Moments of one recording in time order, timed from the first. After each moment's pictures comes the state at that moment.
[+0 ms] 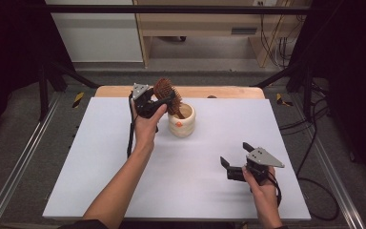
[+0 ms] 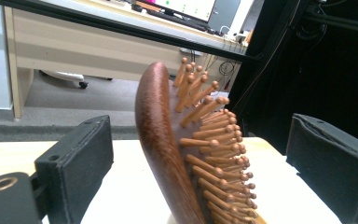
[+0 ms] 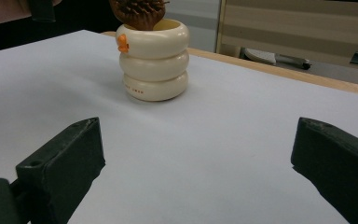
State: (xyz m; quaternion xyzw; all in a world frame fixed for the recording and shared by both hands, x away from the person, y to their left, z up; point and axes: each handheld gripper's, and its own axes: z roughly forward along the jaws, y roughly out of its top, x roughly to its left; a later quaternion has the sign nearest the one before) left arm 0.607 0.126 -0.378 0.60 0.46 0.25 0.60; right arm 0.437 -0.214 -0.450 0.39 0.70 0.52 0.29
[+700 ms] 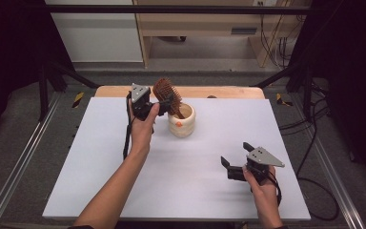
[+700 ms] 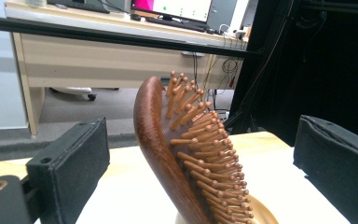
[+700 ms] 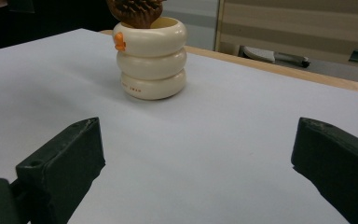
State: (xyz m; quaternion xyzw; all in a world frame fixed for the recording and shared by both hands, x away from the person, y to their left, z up) left arm 0.592 0.131 -0.368 0.61 0.44 0.29 0.59; right arm 0.439 -0.215 -0.450 0.40 0.70 0.52 0.29
